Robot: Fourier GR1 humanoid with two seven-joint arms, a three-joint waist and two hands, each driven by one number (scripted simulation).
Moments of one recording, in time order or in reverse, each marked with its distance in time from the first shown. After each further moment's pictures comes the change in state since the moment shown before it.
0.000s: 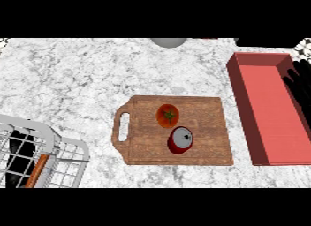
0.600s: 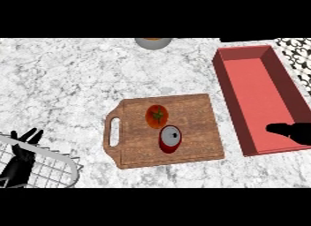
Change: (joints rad) left arm 0.091 0.255 -0.241 -0.064 0.204 -0.212 -0.350; right arm -0.061 -0.172 0.044 -0.250 0.316 -0.146 0.079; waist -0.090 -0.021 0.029
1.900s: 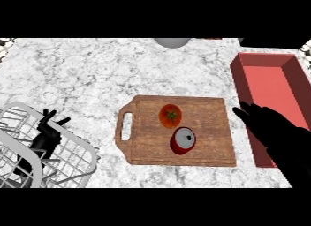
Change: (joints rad) left arm -0.284 0.070 -0.243 0.163 0.174 -0.149 -0.089; right arm -0.119 -0.227 0.513 -0.286 0.432 0.428 0.583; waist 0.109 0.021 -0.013
